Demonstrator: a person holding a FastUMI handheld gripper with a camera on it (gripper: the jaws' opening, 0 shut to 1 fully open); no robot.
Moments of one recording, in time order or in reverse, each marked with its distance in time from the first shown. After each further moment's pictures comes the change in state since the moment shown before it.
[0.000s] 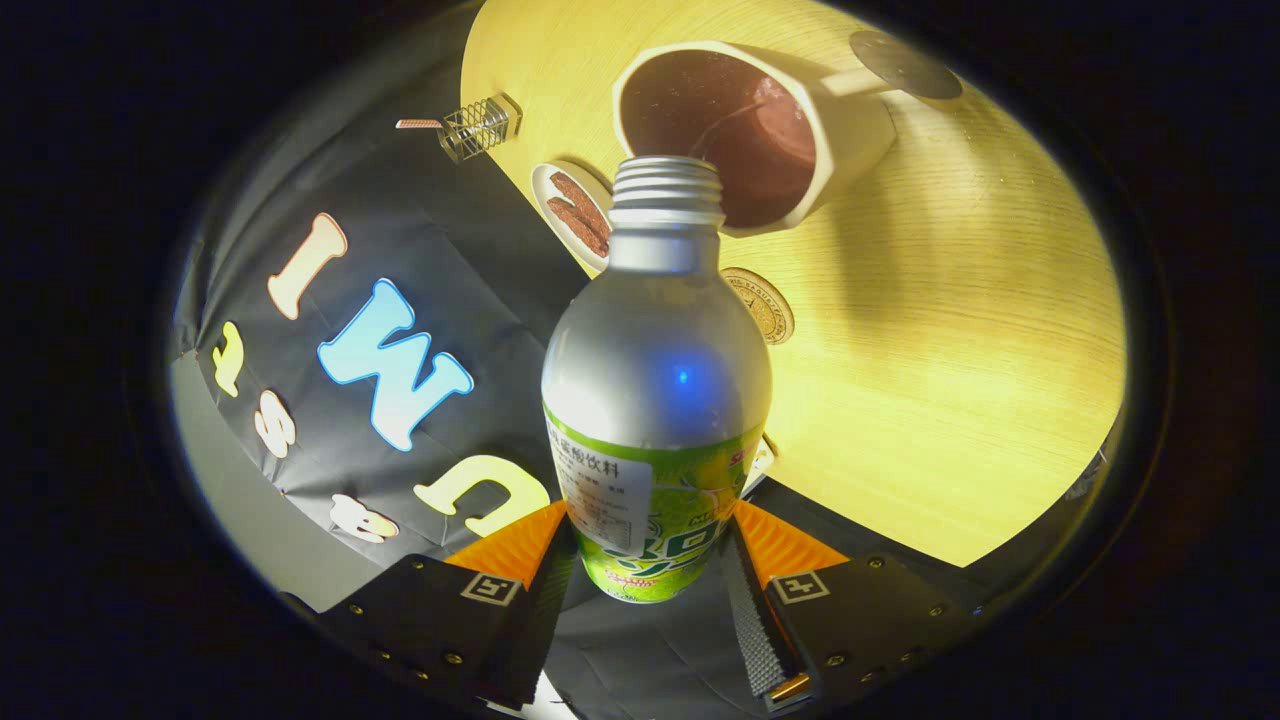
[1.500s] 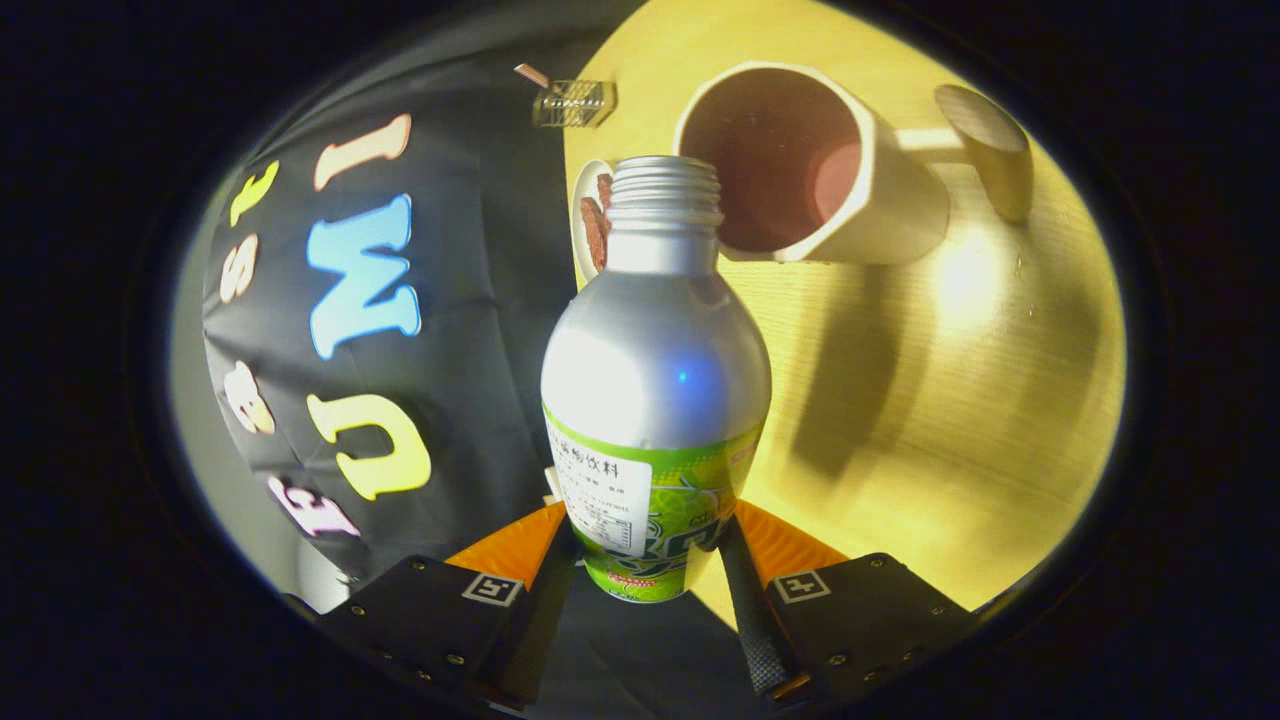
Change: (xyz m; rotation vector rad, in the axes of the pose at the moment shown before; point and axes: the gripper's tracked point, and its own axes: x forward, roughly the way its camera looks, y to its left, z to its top) arm 0.027 -0.076 0.029 -0.523 -0.178 -0.195
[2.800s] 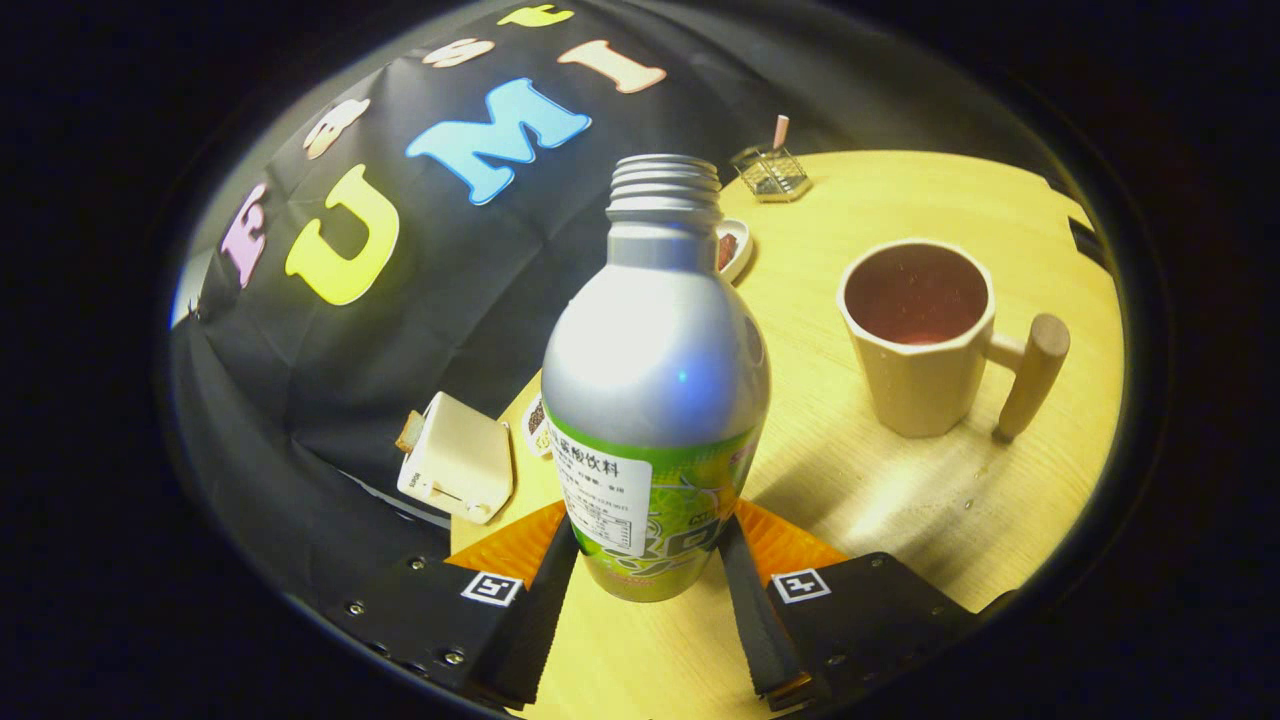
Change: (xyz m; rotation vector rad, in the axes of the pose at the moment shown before) arm 0.008 -0.029 0.001 -0.804 -0.253 -0.205
